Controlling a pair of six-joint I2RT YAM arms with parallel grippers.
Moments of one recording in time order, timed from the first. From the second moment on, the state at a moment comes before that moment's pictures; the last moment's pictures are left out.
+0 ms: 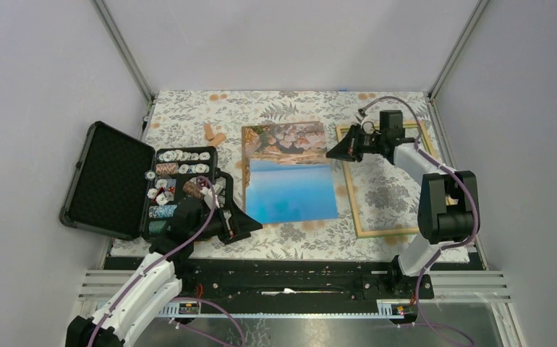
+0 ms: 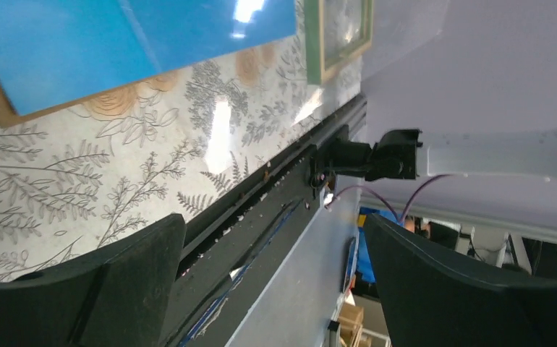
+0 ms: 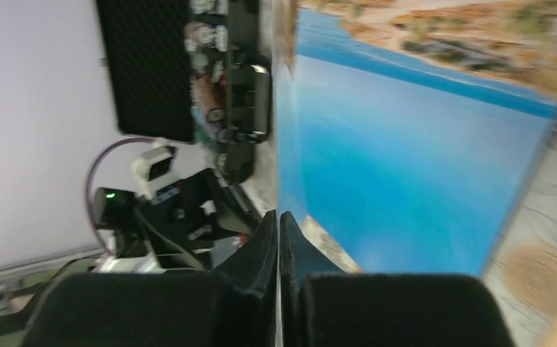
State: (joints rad) left arm -0.38 0.56 0.17 -0.08 0.72 -1.01; right arm 0.10 1.69 1.05 -0.06 -1.00 0.71
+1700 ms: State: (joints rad) left arm -0.68 1.04 0.94 -0.39 0.13 -0.42; right arm -0.48 1.68 1.45 -1.03 -0.57 -0.12
